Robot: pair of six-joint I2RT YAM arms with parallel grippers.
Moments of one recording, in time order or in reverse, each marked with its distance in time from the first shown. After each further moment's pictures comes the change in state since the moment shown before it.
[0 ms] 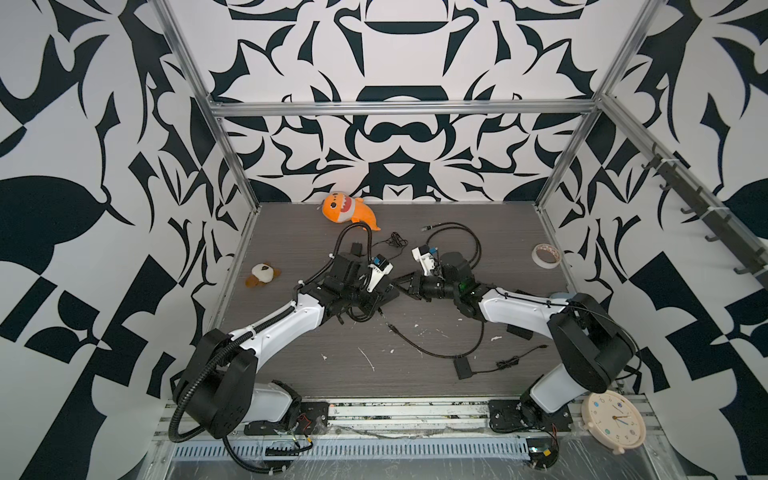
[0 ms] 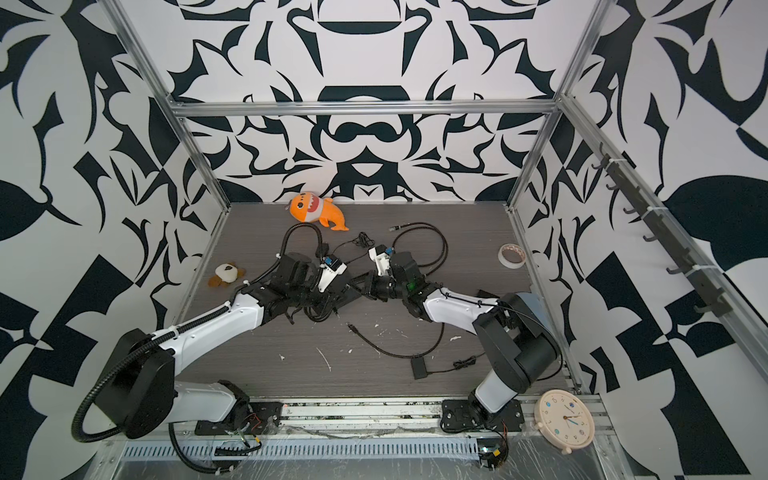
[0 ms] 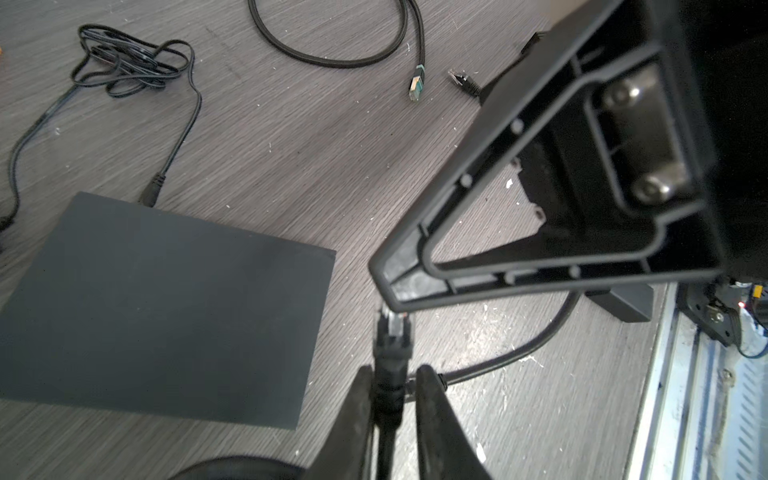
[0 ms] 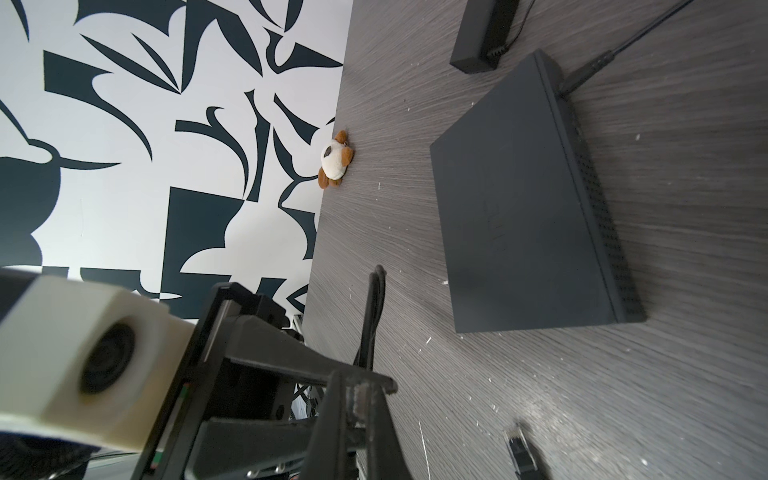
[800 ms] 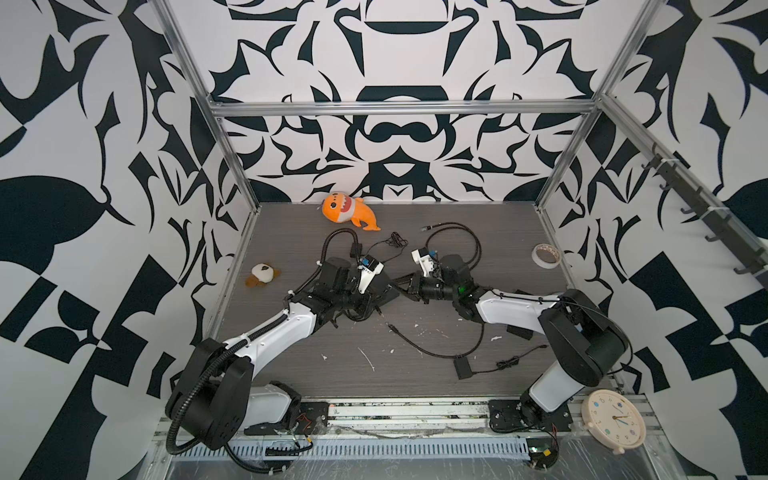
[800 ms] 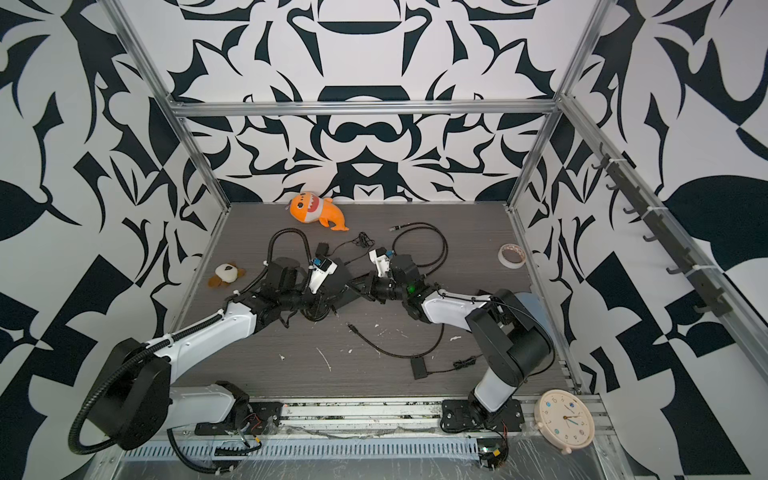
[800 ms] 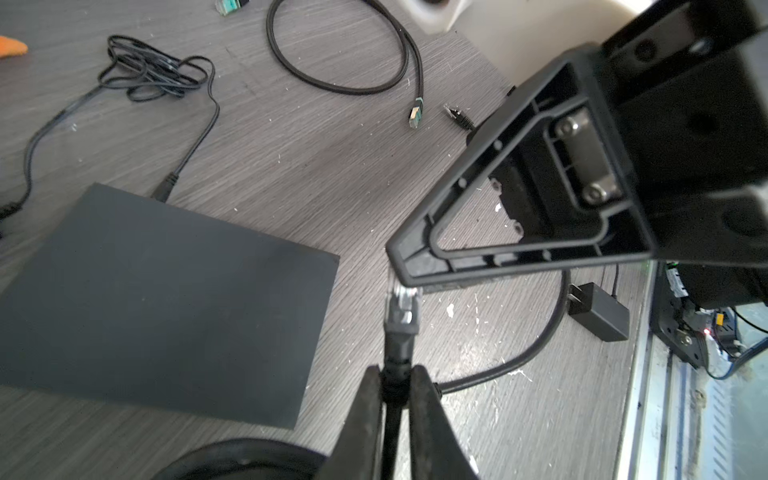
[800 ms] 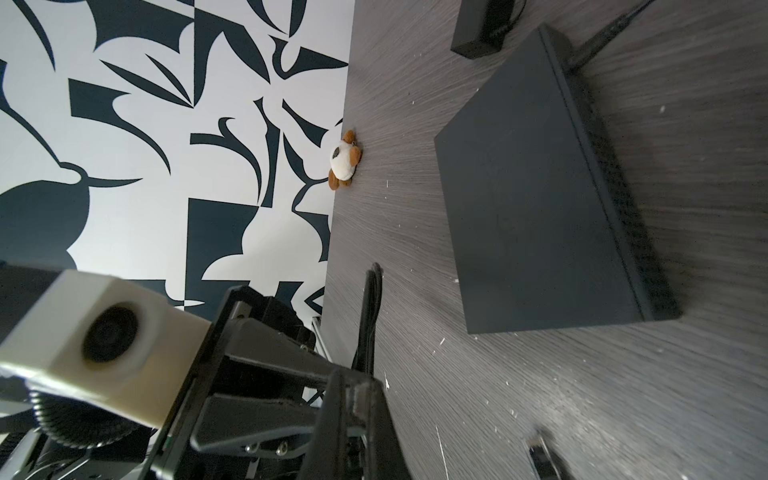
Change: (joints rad) left arm 0.064 -0.054 -0.108 0.147 0.082 -0.071; right arm -0.007 0.043 -0.028 0.119 -0.027 0.100
